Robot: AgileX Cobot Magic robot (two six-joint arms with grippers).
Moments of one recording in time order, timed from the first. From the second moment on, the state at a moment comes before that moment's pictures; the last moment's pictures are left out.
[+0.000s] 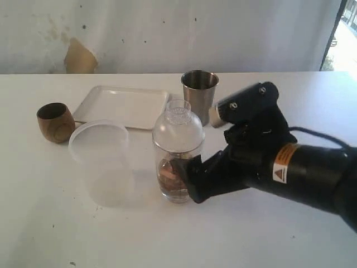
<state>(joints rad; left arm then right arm) 0.05 0.01 0.00 0.01 0.22 0.03 0.59 1.29 -0.56 -0.07 -0.15 0.14</state>
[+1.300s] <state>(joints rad) 0.05 0.01 0.00 0.01 0.22 0.03 0.59 1.85 -0.54 -0.03 -0.94 0.05</state>
